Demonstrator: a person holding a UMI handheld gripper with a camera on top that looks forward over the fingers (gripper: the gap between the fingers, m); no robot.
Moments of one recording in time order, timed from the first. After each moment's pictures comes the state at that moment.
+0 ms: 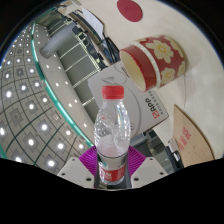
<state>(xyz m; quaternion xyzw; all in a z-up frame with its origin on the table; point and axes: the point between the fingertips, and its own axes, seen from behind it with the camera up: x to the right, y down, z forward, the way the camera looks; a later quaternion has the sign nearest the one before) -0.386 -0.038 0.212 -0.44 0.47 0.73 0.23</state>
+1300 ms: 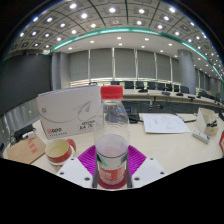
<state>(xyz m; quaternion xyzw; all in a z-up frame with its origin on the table) -0.118 0.016 0.082 -0.81 -0.09 0.09 0.57</state>
